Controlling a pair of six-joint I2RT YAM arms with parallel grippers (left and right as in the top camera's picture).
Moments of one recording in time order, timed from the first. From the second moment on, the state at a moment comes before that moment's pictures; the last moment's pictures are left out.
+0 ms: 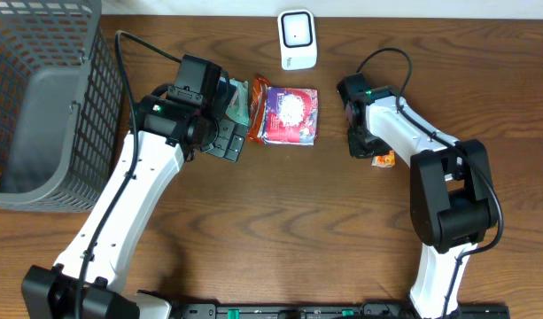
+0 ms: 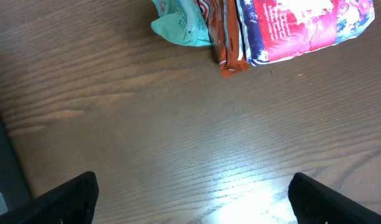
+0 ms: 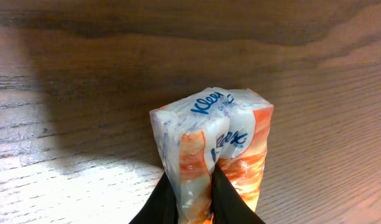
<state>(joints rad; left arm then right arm) -0.31 1.54 1.39 -1.02 0.00 0.06 0.29 2.08 1.43 -0.94 0.39 0.28</state>
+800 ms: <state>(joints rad) -0.31 1.54 1.39 -1.02 0.00 0.06 0.18 2.08 1.67 -1.02 -0.44 0.11</state>
